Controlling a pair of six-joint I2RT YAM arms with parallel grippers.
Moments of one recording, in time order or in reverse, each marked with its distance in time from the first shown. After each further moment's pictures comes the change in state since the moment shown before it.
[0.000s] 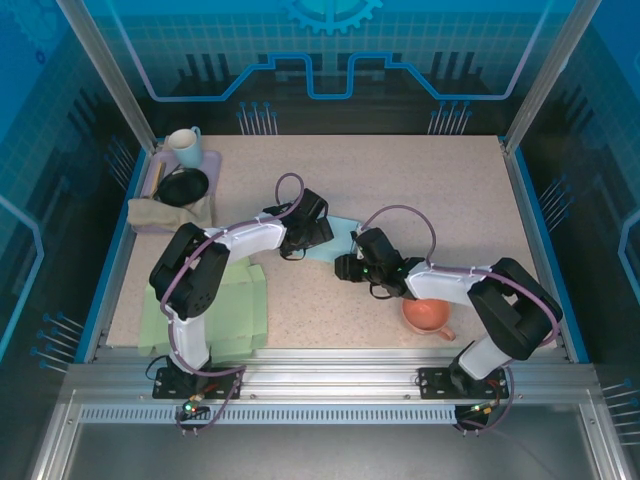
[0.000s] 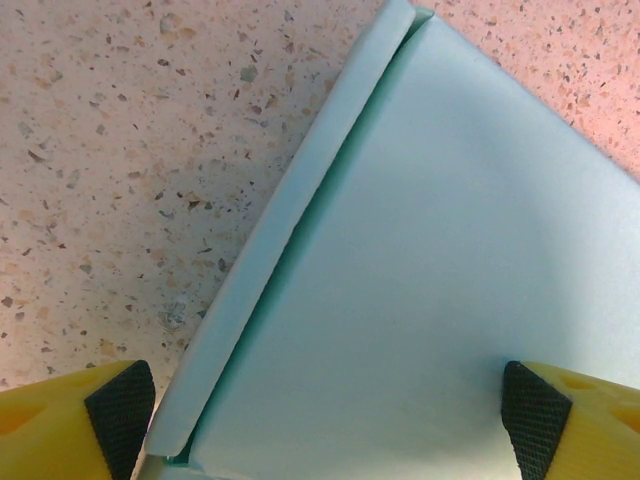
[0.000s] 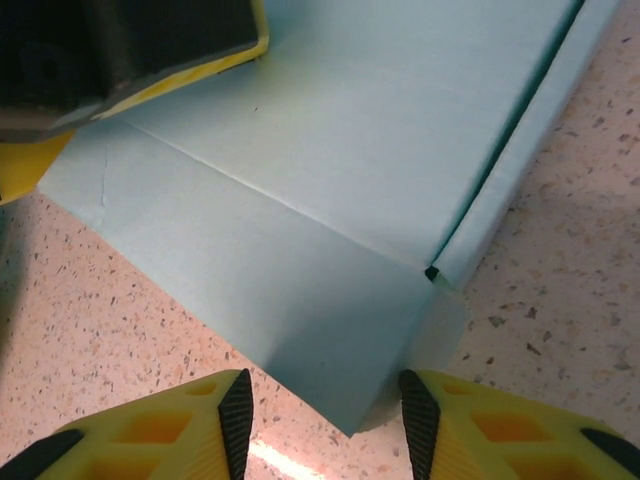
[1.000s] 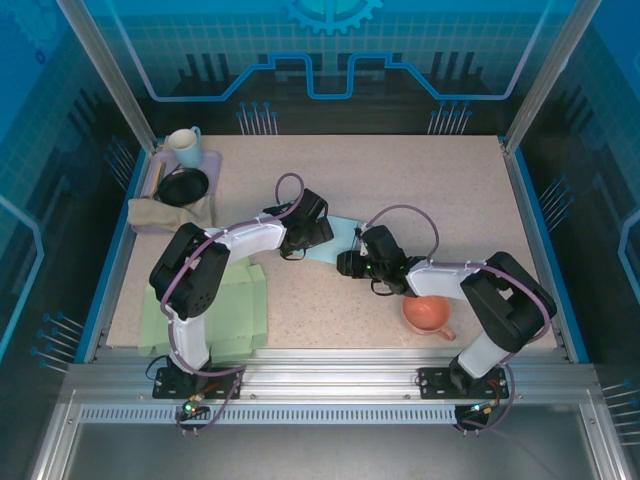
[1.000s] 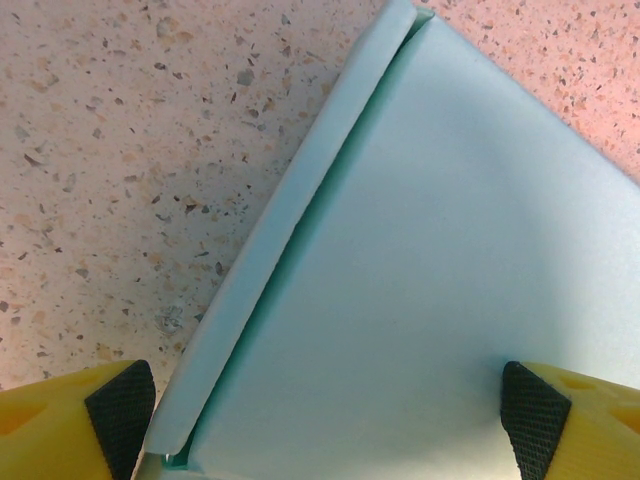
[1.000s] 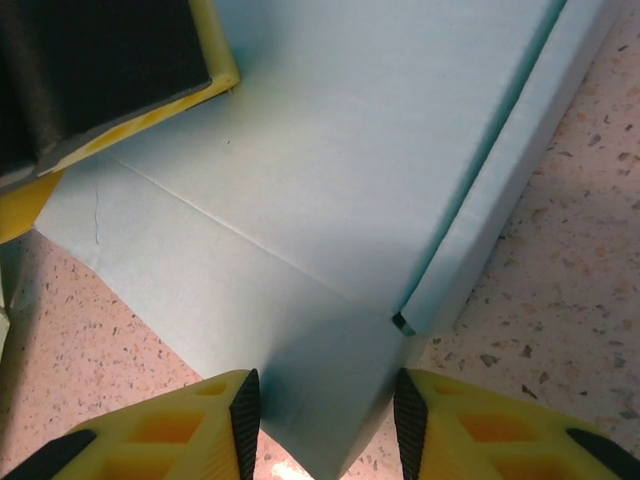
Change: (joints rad) left arm 0.000 0.000 -0.004 0.009 -0.001 0.000; right arm -0.048 0.047 -0.019 0.100 -0.072 0.018
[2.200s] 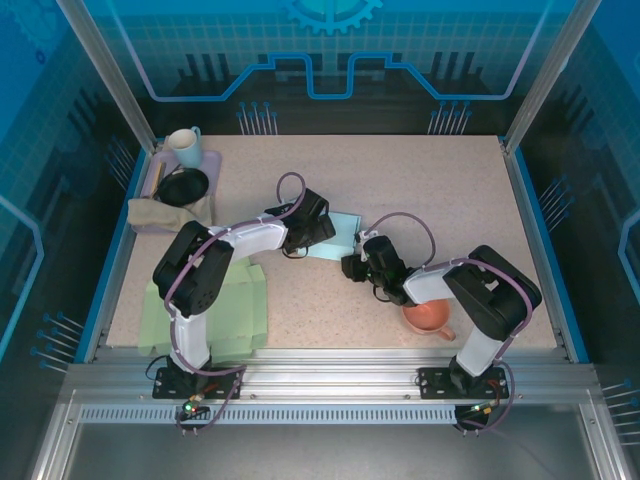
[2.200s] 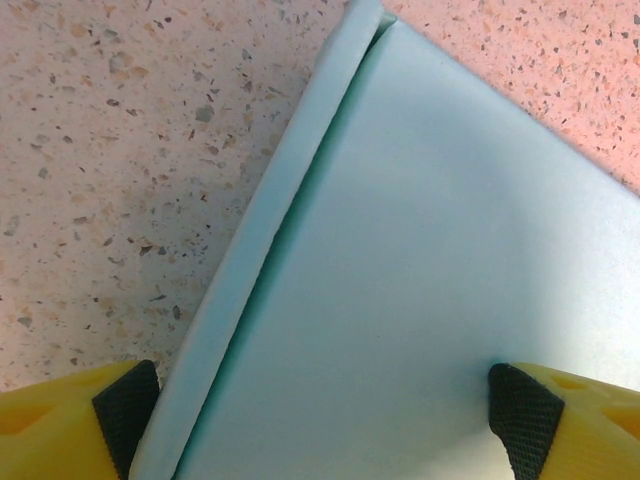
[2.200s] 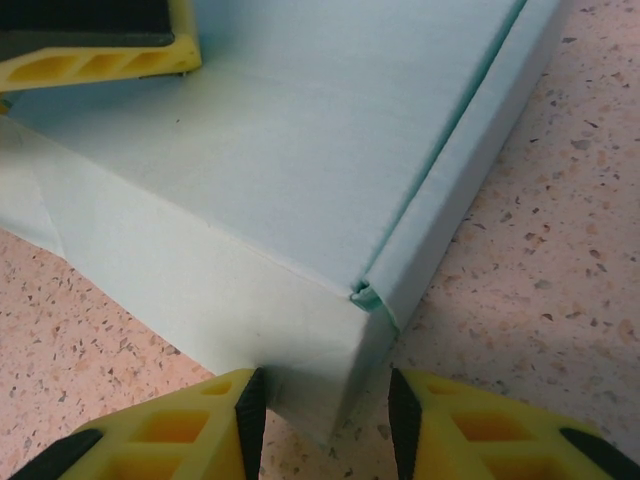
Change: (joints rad) left arm 0.007 0.028 -0.002 0.078 0.006 -0.003; right arm 0.010 0.091 -0.100 0.277 0.162 -0.196
